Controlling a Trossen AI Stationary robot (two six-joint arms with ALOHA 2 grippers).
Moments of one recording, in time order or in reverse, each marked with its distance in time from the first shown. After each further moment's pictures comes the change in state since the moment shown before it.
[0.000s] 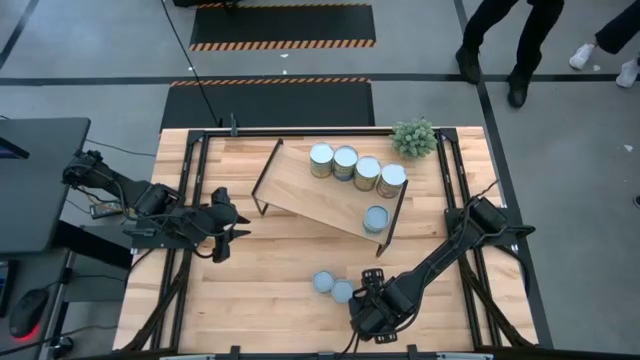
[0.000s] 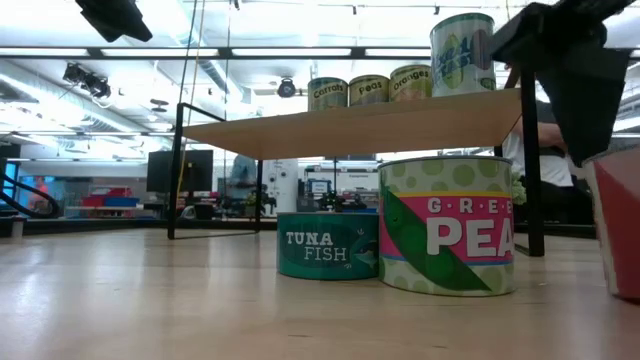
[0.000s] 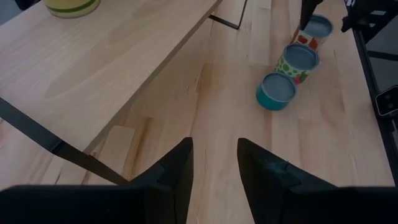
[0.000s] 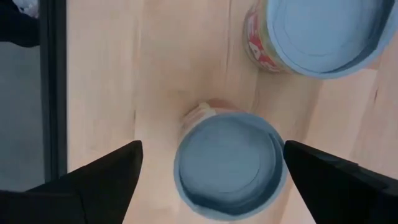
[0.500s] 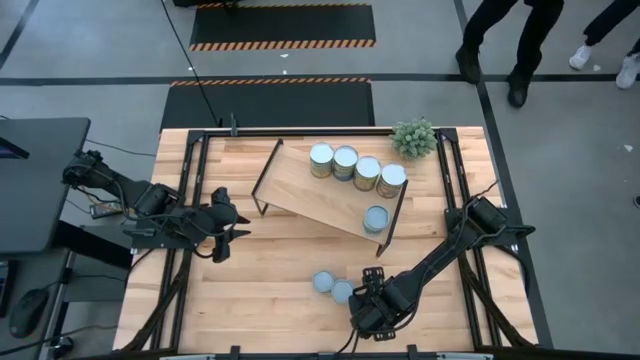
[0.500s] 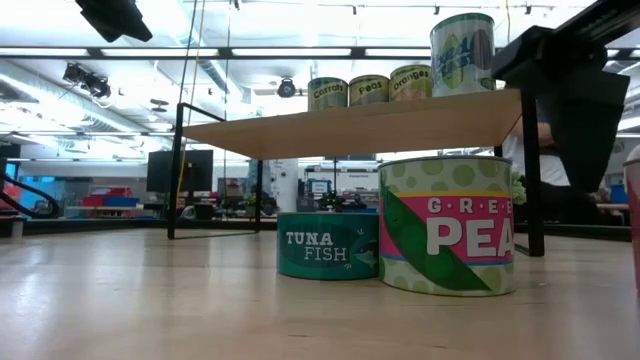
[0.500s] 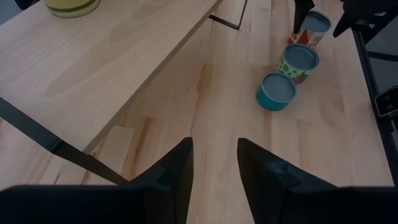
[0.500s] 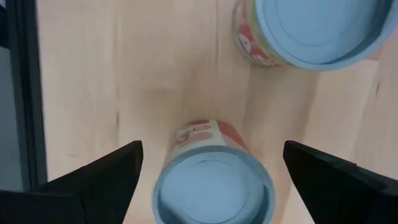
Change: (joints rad) left arm 0.000 0.000 0.000 0.000 0.000 -0.003; right arm -0.010 0.000 -0.046 0.033 0.035 0.018
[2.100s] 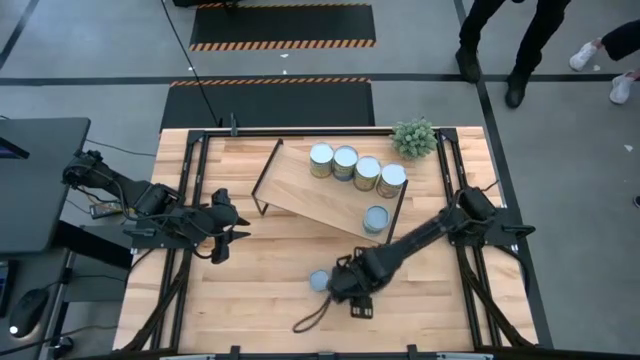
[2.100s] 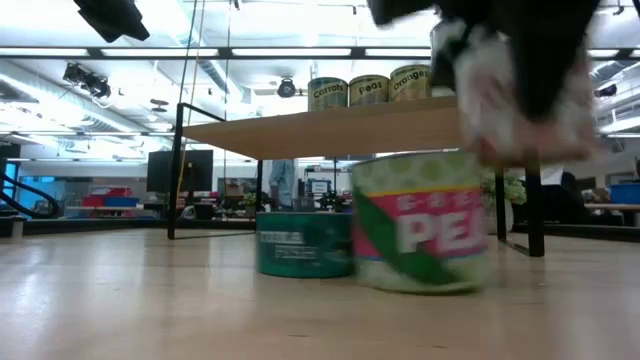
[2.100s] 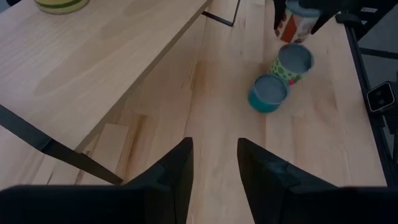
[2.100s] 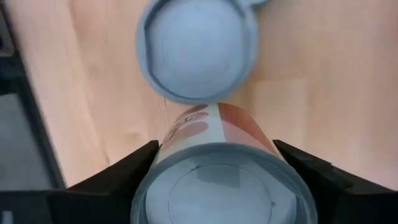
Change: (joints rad) left arm 0.000 -0.001 0.000 0.000 0.027 0.003; right arm -0.188 -0.001 0.107 -0.094 -0.141 0.037
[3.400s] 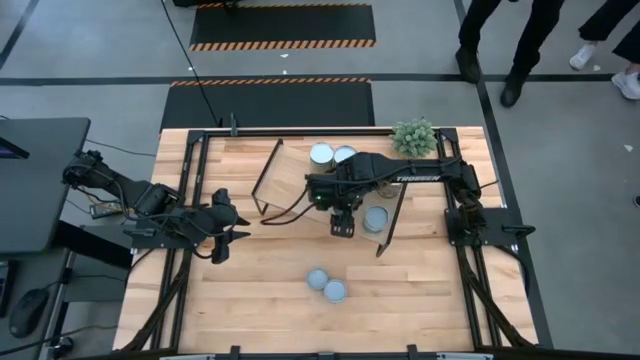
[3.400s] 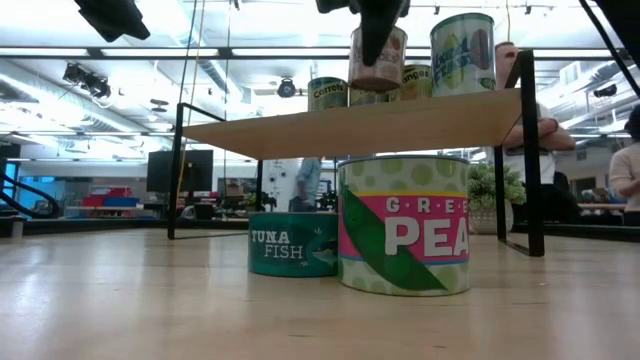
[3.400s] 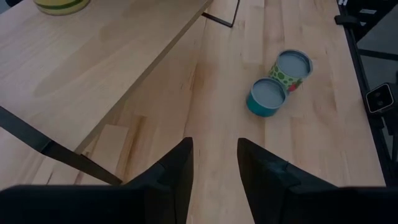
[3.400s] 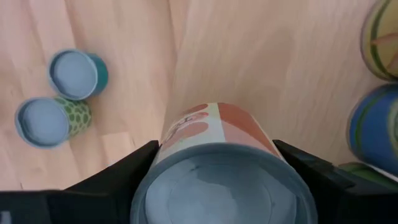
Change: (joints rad) left arm 0.000 0.000 0.000 0.004 0.000 -0.001; right arm -0.425 -0.003 0.501 -0.450 0.101 -0.412
